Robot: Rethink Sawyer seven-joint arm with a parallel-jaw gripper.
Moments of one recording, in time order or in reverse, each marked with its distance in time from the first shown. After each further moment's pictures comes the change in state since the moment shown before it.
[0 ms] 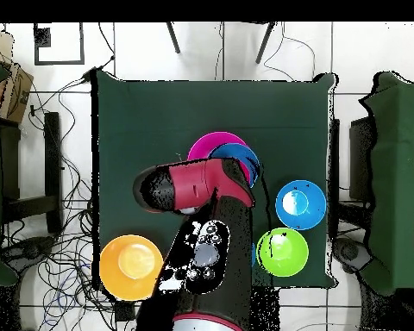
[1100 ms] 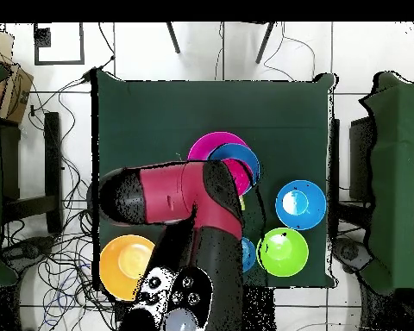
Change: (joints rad) arm 0.059 -0.206 -0.010 0.004 0.000 0.186 0.000
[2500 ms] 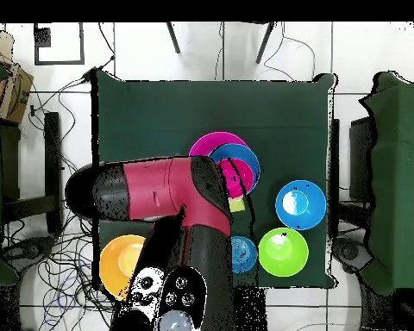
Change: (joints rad) arm -0.001 -0.018 0.054 0.000 0.094 0.021 0.000
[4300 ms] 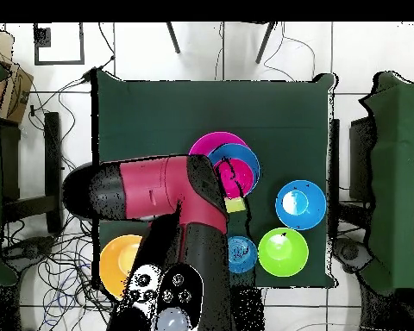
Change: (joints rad) arm 0.000 0.000 0.014 0.000 0.000 0.000 0.000
